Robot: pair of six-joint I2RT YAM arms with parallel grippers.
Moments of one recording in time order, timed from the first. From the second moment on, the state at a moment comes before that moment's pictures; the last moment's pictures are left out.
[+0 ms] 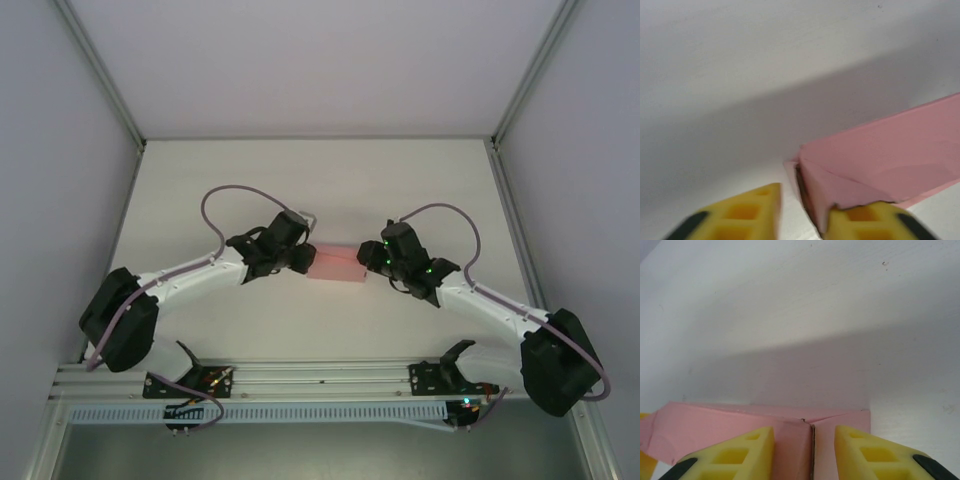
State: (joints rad) left arm -0.85 1.48 0.96 -0.38 -0.10 -0.35; right arm 0.64 1.17 0.62 -0.19 0.01 0.87
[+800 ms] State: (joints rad) left arm -0.63 1.40 0.98 -0.48 0.23 -0.39; right arm 0.64 1.18 0.53 -0.01 -0.01 0.90
